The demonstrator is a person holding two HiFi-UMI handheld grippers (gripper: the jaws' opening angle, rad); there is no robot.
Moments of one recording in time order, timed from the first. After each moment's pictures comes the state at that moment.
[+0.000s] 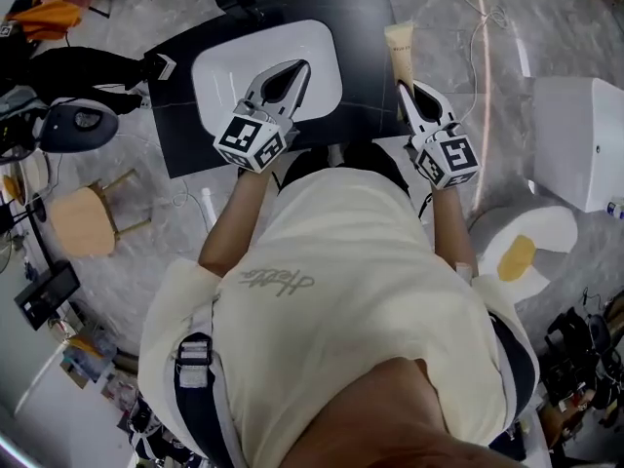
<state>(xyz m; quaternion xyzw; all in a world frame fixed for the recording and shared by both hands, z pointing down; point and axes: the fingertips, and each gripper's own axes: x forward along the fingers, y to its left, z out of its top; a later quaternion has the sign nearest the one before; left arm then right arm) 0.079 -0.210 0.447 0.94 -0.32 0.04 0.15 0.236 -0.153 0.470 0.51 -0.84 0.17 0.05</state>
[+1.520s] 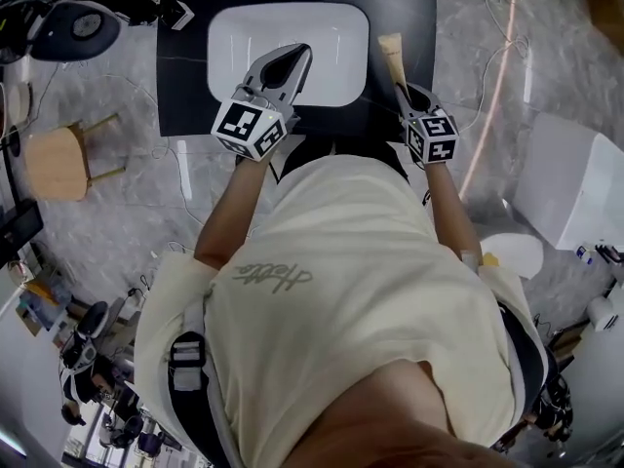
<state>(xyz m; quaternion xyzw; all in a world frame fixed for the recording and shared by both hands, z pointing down) 0.000 -0.233 0.463 0.90 -0.41 0.02 0.16 0.188 -0.180 0.629 0.43 -0.83 0.27 0.24</state>
